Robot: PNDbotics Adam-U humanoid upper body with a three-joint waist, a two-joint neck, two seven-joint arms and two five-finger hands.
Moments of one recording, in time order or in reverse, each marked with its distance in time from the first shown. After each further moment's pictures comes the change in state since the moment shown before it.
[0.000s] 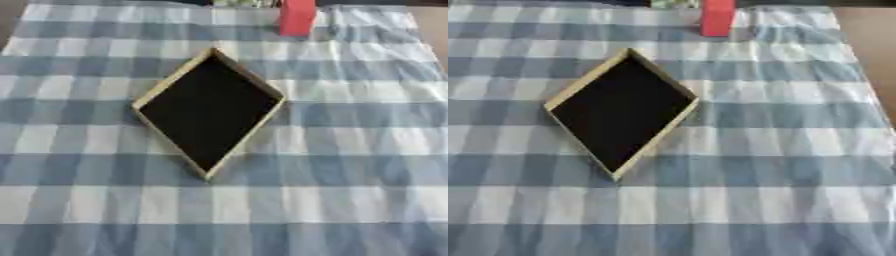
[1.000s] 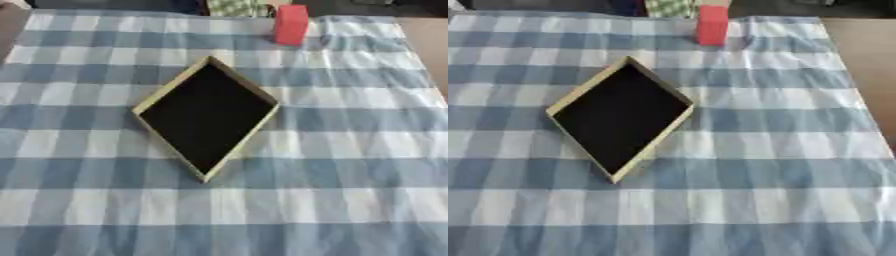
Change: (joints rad) left arm 0.027 0.006 -0.003 0.000 0.002 0.005 -0.008; right arm -0.147 -0.608 0.102 0.350 0.158 0.202 0.080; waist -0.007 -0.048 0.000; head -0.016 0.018
